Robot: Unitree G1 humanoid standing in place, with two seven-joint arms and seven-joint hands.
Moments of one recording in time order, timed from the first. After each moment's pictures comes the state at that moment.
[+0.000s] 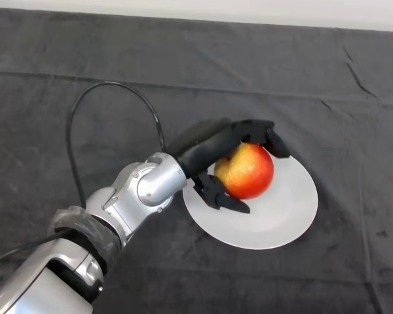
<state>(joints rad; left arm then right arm) -0.83 0.18 -0.58 0.98 0.29 -0.62 -0.03 -0.40 -0.39 -1.02 1.73 -0.06 -1.19 -0.12</state>
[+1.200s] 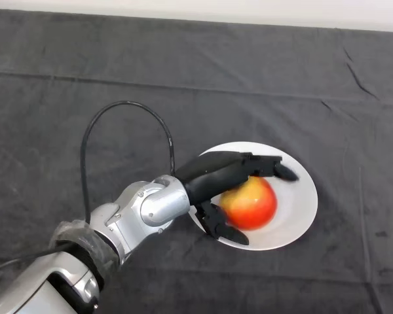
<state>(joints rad) -0.80 0.20 -0.71 0.95 0.28 -0.61 -0.10 -0.39 -0.39 -1.01 1.73 -0.05 -1.19 -0.11</state>
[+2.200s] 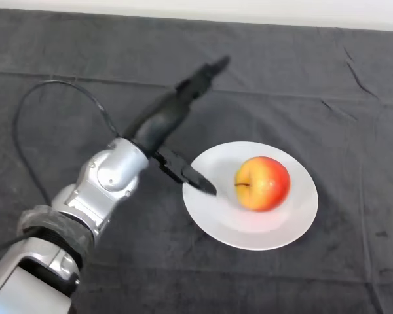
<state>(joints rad) -0.83 0.25 -0.41 1.01 0.05 -0.63 0.02 -0.39 -0.39 -1.01 1.73 -0.04 -1.19 -0.11</state>
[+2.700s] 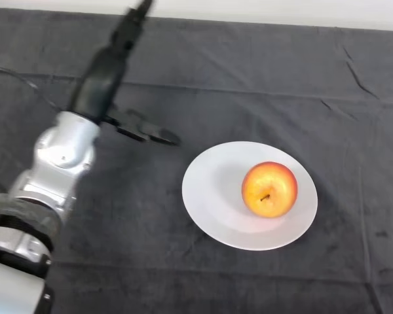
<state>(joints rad) -0.85 0.38 -0.23 1.02 -0.04 -0.67 0.04 -0.39 -0.39 -1.01 1.73 -0.04 -1.19 -0.11</state>
